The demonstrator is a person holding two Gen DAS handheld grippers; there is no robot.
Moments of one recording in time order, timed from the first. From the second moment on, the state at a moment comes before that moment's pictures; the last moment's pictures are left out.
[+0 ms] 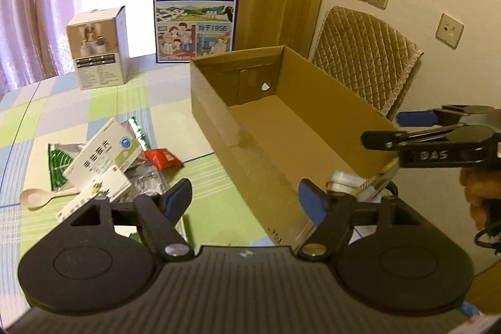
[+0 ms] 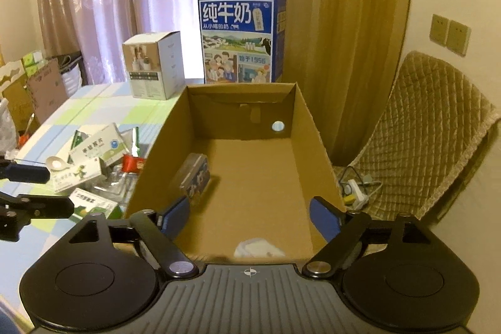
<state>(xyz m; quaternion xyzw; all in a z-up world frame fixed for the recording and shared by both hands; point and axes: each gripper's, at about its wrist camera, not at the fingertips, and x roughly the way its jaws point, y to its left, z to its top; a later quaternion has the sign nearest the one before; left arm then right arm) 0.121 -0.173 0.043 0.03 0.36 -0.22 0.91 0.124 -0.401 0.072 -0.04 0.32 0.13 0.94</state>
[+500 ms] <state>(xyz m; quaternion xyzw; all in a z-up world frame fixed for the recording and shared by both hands) 0.076 -0.114 0.036 -0.01 0.37 -0.17 0.91 0.052 -0.356 0.082 -0.01 0.34 0.18 0.92</state>
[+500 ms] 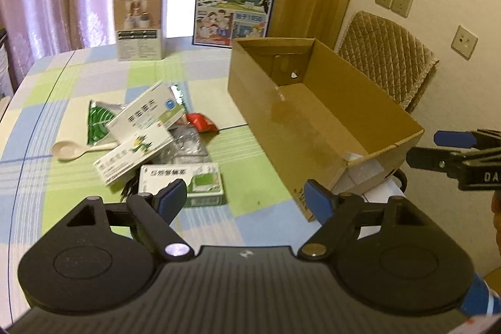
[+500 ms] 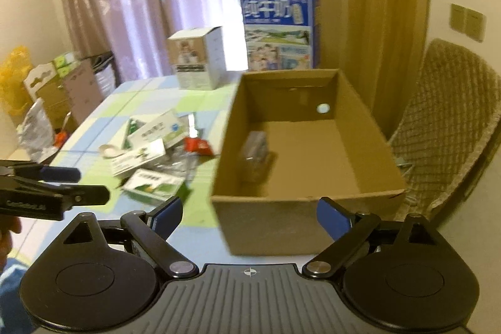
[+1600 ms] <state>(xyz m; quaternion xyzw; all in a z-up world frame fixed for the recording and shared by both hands) 0.028 0.007 0.024 0.04 0.38 -0.11 0.92 0.033 -0.229 0.041 -0.17 0.35 0.35 0.85</state>
